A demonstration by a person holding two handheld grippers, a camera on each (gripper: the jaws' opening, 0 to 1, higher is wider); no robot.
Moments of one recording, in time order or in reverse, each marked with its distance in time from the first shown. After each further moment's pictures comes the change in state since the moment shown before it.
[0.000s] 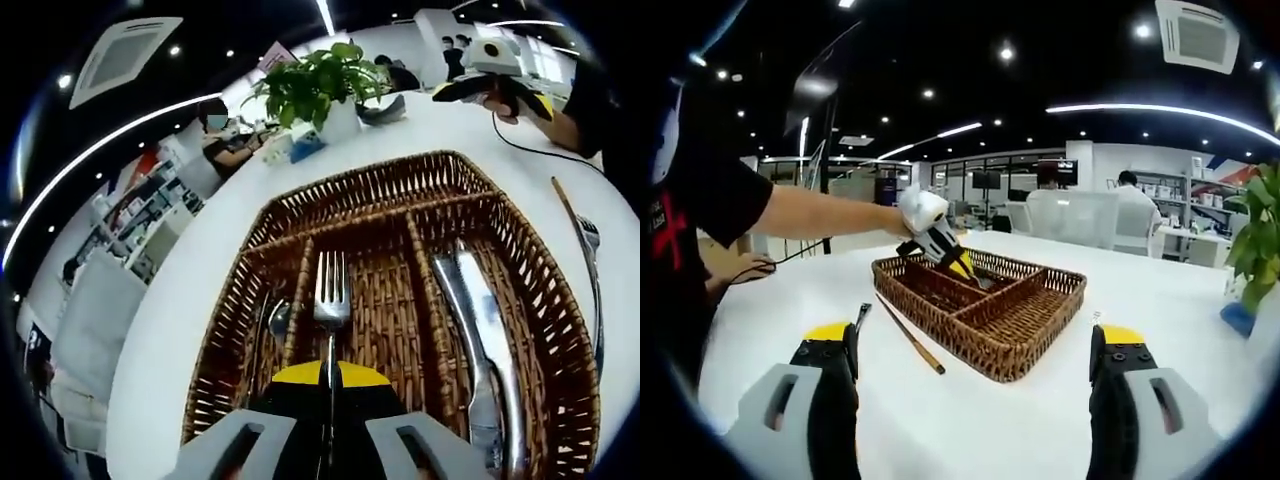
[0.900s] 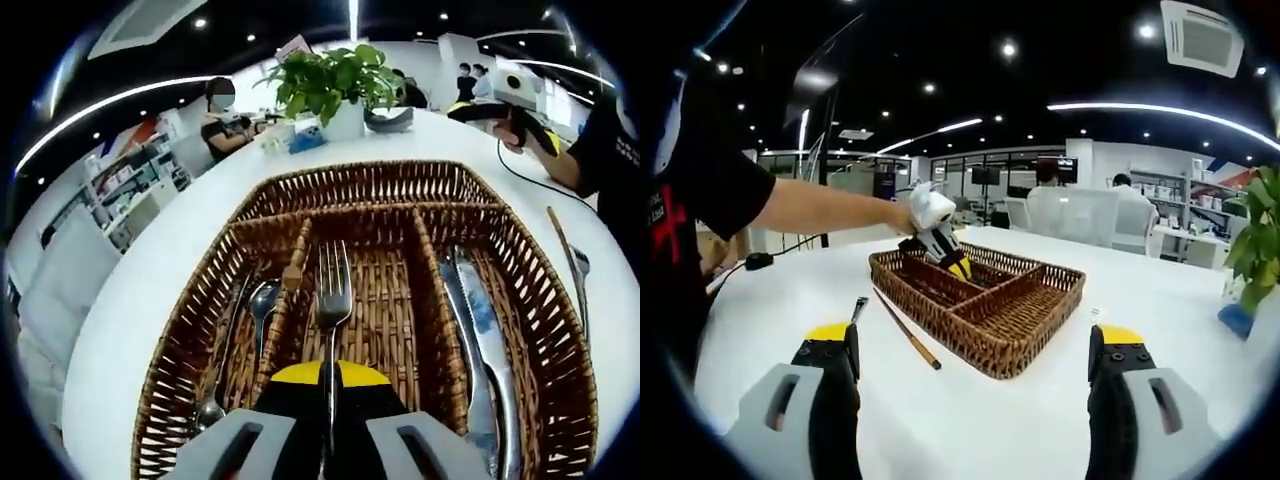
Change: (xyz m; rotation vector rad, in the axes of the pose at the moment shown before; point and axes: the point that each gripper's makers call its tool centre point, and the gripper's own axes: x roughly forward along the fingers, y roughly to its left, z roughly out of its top) left arm 0.013 -0.010 -0.011 -0.127 -0.018 -0.106; right arm 0.001 -0.003 -0.004 -0.014 0.014 -0.011
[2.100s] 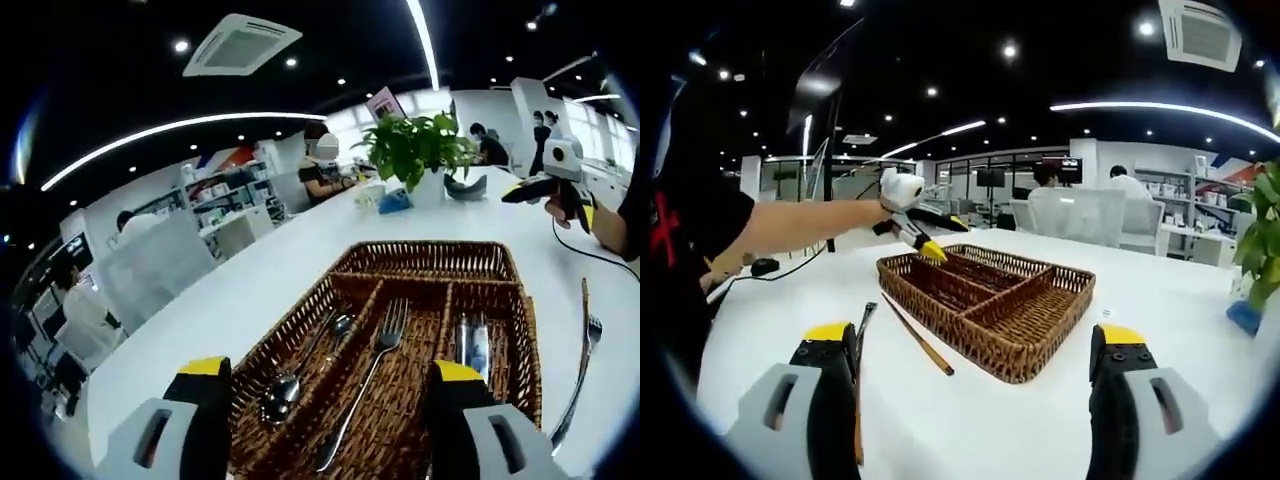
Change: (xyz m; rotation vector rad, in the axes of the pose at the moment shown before) left arm -0.098 0.015 0.021 -0.254 -0.280 0.449; right arm 0.007 0.015 0.002 0.013 -0.008 0.035
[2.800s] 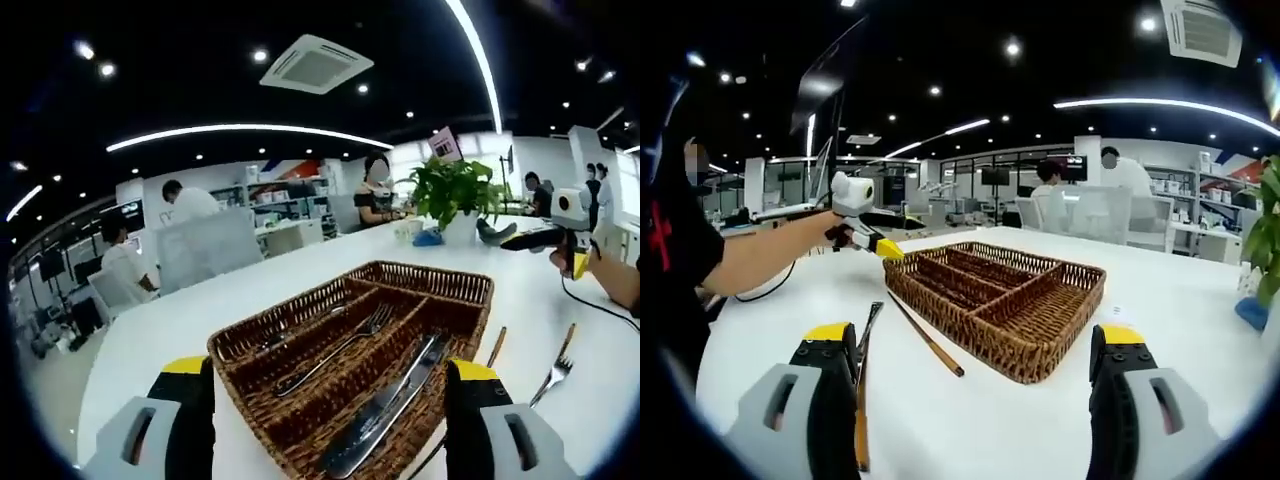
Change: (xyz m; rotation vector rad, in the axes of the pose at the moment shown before) left arm -0.076 -0.038 -0.023 -0.170 -0.050 0.155; right arm 0.005 0.007 -0.004 0.012 0.005 0.018
